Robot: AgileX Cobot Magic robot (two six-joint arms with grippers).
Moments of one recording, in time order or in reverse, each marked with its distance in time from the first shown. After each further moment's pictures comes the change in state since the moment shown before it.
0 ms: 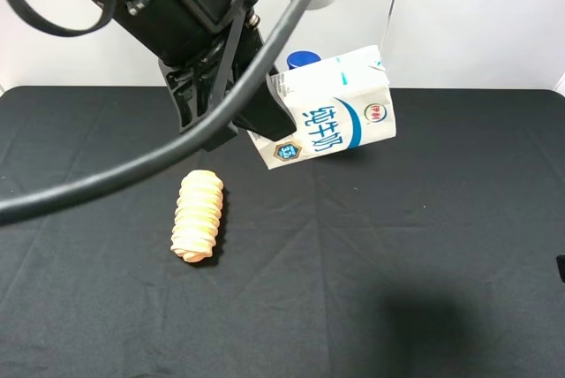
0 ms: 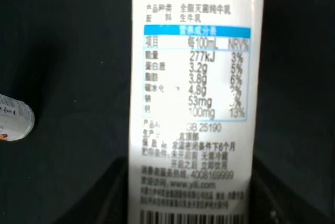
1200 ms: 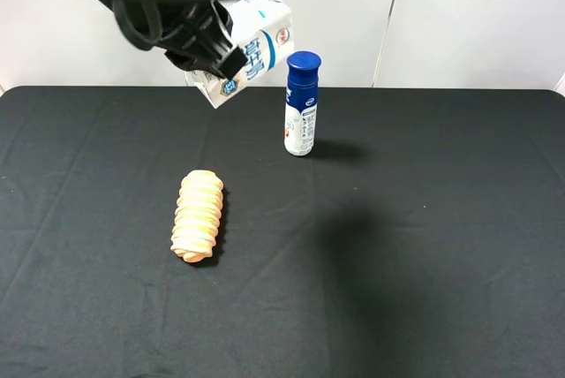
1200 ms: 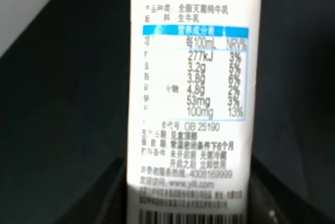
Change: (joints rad) left arm 0.006 0.000 0.000 0.578 -0.057 -0.846; right arm -0.358 -0.319 0.000 -0.001 0.000 0.000
